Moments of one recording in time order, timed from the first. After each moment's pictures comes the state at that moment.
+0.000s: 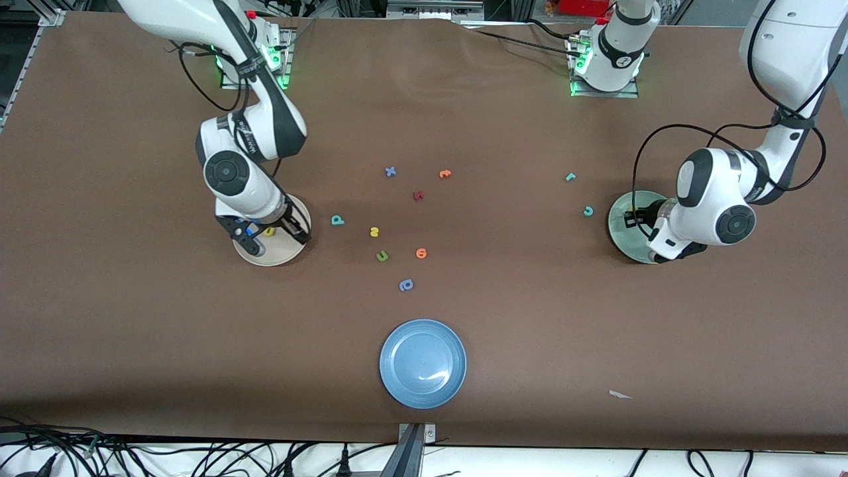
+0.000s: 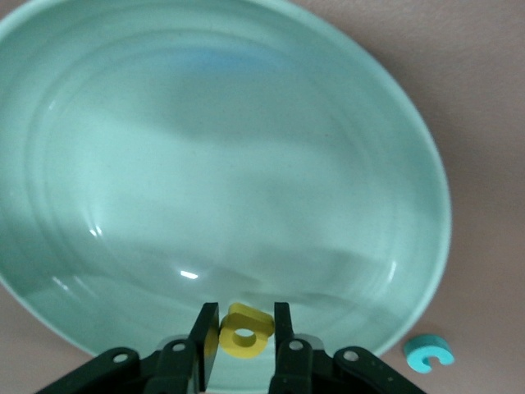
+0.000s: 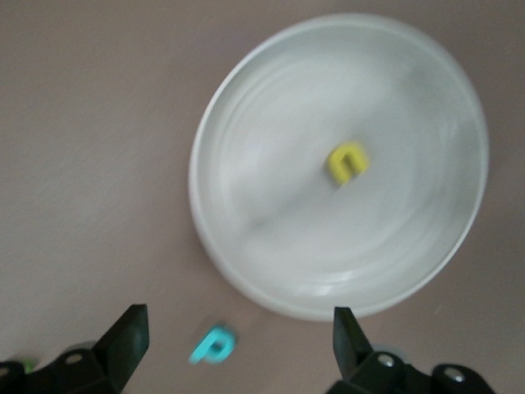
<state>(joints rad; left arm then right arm) 0.29 0.48 -0.25 -2.08 0.11 2.09 -0.34 0.43 0.38 -0.01 -1.99 0.07 2.28 1.20</state>
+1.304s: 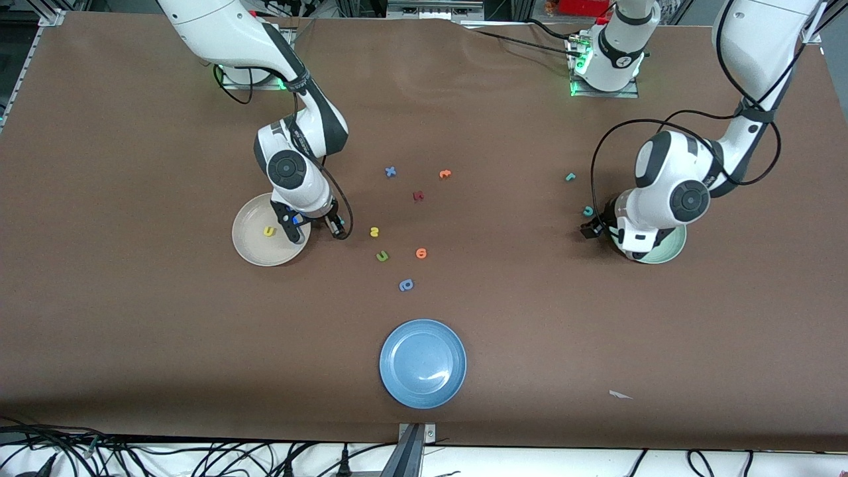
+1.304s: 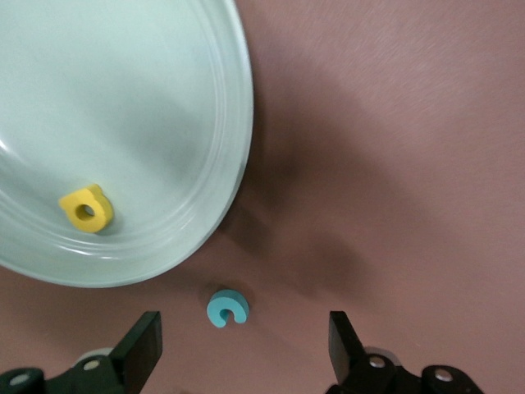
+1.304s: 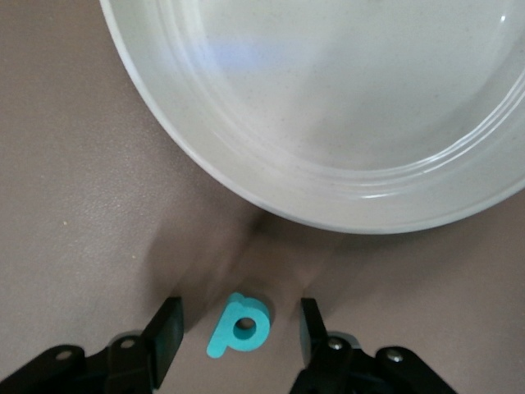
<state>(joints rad) 0.30 0.40 -0.44 -2.21 0.05 2.31 -0.92 0.51 0.52 0.01 -2.07 0.08 2.53 1.49</state>
